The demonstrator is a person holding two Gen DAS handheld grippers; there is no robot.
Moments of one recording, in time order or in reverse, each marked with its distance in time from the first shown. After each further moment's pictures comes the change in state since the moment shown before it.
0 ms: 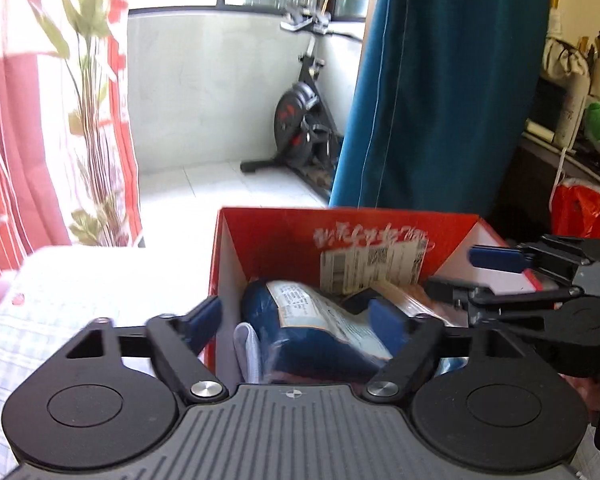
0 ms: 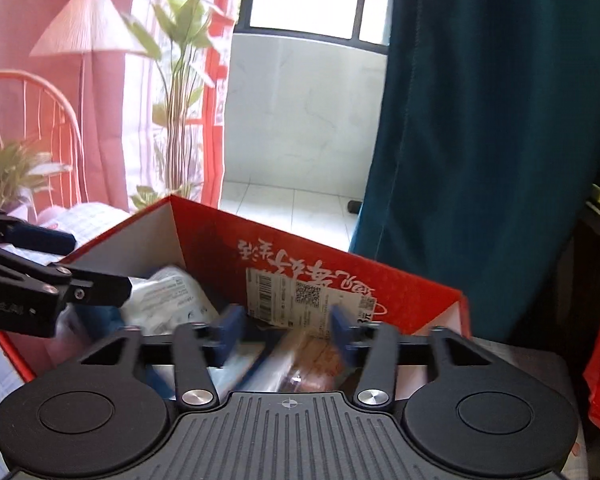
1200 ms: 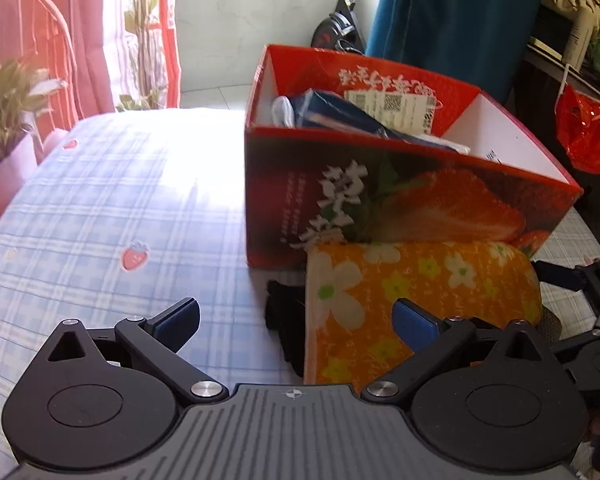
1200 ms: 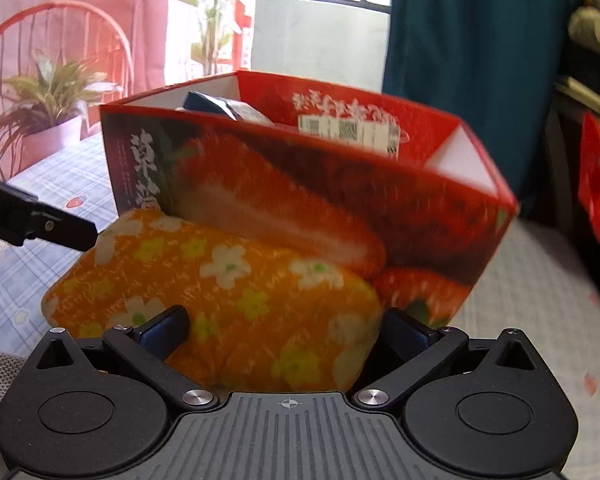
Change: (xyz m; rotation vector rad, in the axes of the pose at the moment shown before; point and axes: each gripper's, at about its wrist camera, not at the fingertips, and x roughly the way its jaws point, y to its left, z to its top) left arm -0.066 -0.002 -0.122 -0.076 0.223 0.075; right arm -0.082 0.039 -0.155 0.044 0.094 0.051
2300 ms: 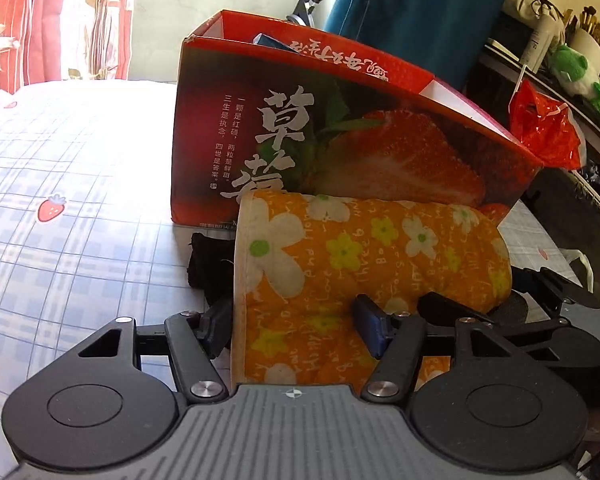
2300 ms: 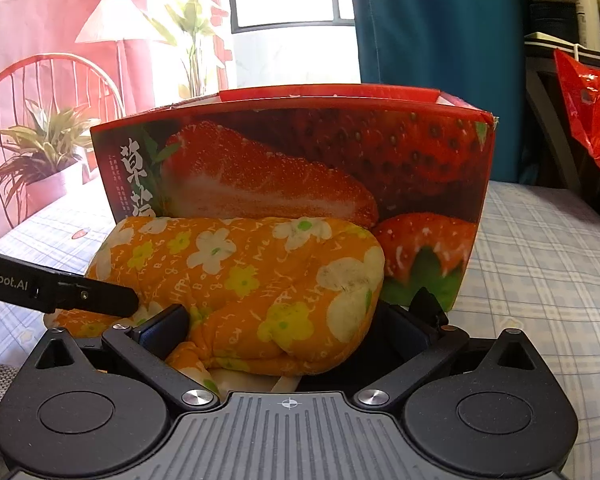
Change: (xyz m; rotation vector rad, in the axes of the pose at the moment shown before) left arm 0.036 -0.001 -0.051 -0.031 -0.049 -0.193; right arm 0.008 -0.017 -0.036 0.128 -0.114 0.061
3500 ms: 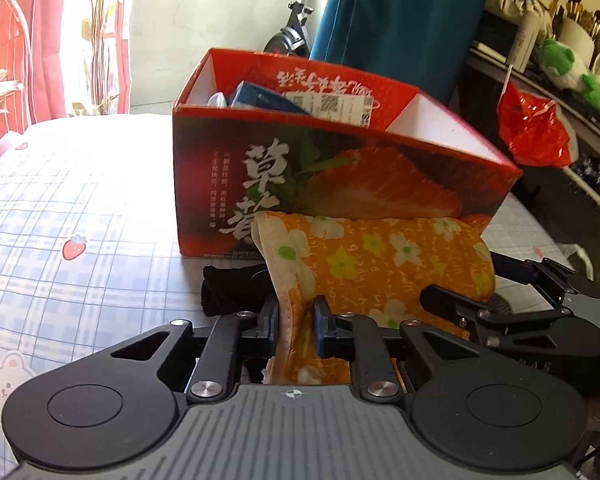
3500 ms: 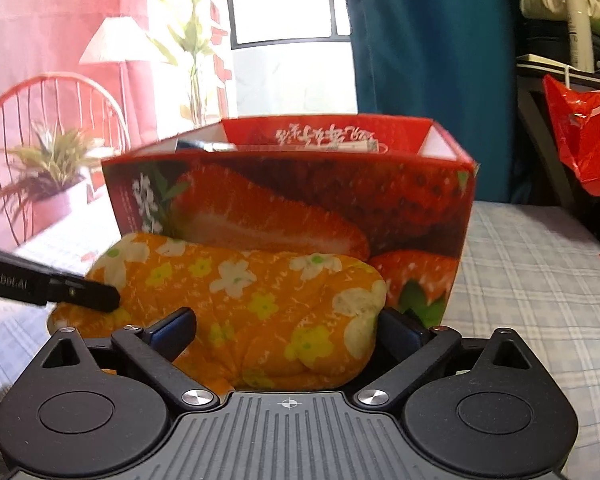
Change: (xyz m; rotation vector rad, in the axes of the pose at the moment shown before) left arm -0.029 -0.023 0.025 0.063 -0.023 0.035; right arm -0.024 0.004 0.012 0.014 -0.063 -0.006
